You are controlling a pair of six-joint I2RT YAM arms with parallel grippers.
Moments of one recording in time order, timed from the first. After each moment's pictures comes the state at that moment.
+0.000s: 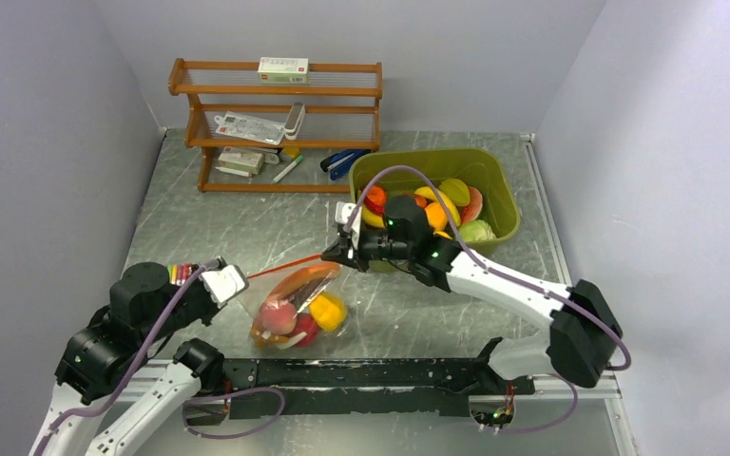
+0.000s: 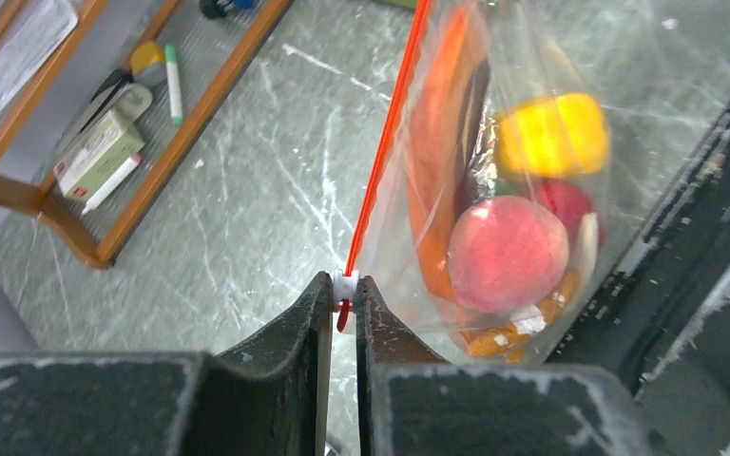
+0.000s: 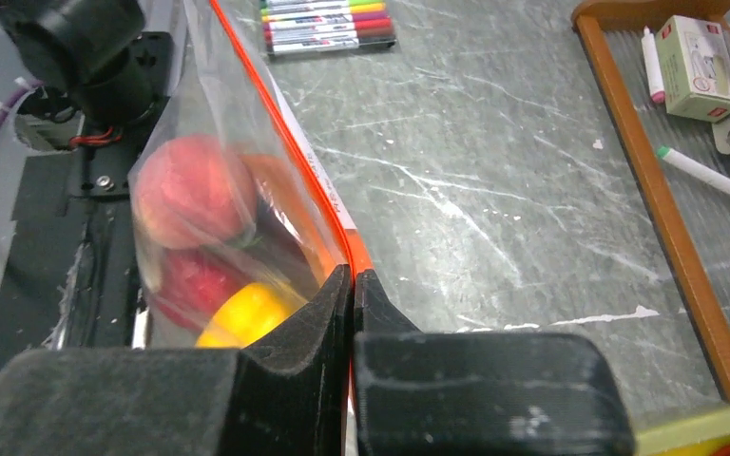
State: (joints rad) left arm -0.53 0.37 0.94 -1.01 0.21 0.47; right arm 0.85 1.29 0.86 0.13 -0.58 -0.28
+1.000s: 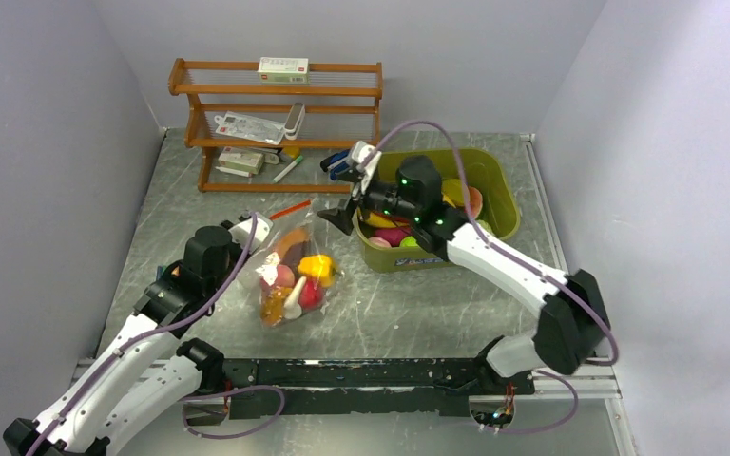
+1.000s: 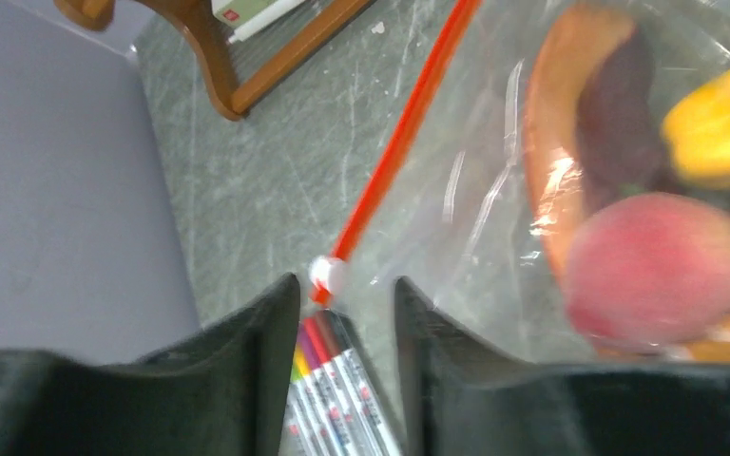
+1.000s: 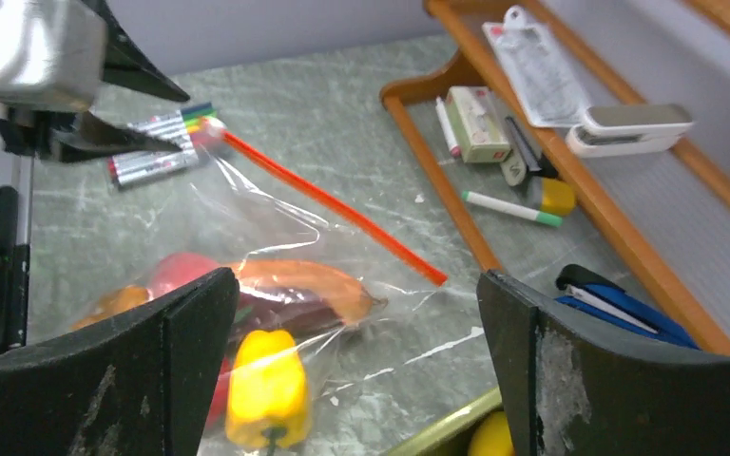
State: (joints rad) left arm -0.52 0.66 0.66 -0.53 -0.40 0.41; right arm 0.69 1.46 1.10 0.21 -0.50 -0.19
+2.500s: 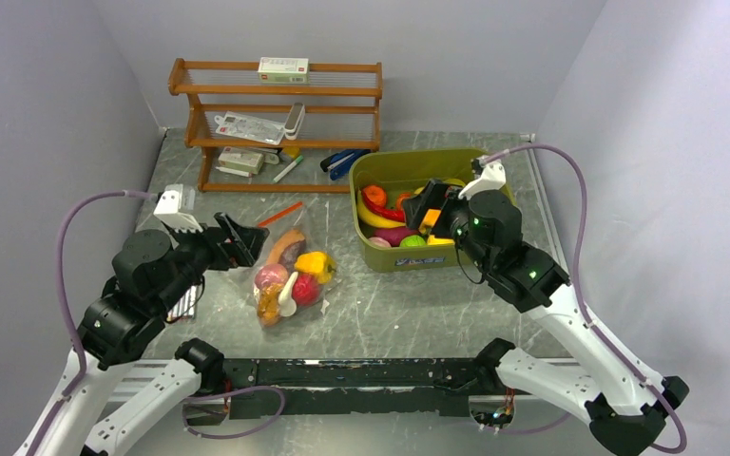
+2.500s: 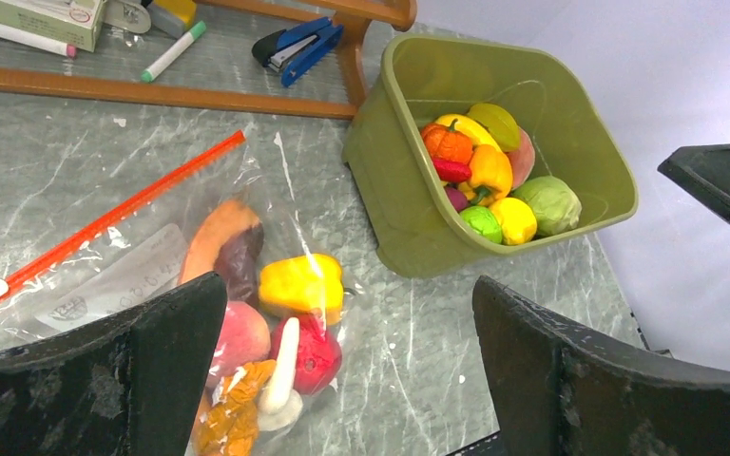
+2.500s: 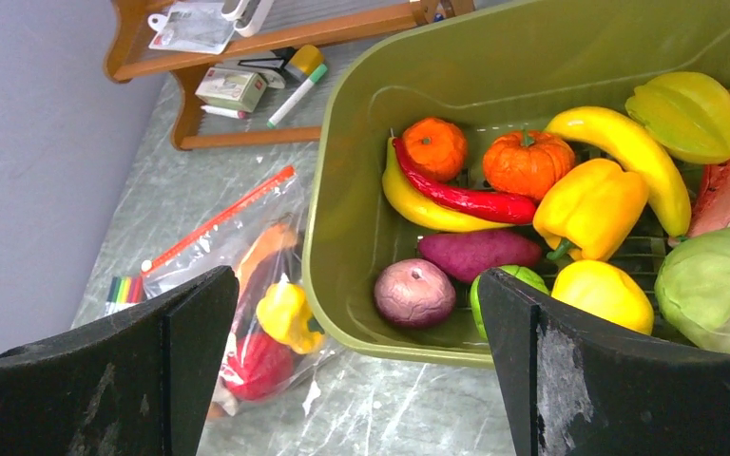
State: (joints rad) left arm -0.52 0.55 0.96 -0.63 -0.12 -0.53; right arm 0.69 0.87 1.04 -0.46 0.33 0.54
